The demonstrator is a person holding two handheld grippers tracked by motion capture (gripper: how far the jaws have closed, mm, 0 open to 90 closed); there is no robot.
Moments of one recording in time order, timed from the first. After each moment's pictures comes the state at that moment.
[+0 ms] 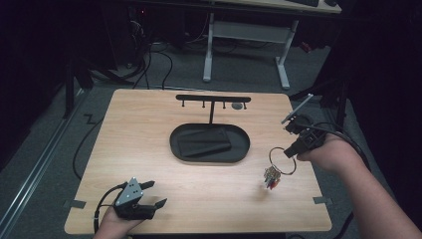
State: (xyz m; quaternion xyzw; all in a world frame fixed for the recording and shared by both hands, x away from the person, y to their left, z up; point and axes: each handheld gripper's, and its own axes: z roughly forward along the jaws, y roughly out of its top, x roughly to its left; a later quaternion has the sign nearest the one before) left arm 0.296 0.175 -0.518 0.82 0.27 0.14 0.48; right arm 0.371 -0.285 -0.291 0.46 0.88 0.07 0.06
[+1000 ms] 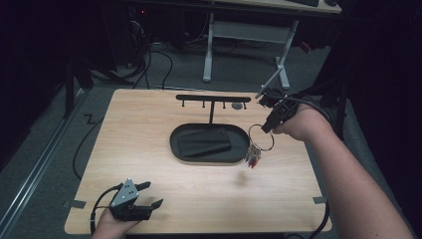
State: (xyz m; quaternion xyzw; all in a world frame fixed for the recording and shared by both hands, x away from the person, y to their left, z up) left arm 0.293 0.185 -0.520 0.82 0.29 0.14 0.47; right arm 0.432 -0.232 -0.270 0.43 0.90 0.07 0.06
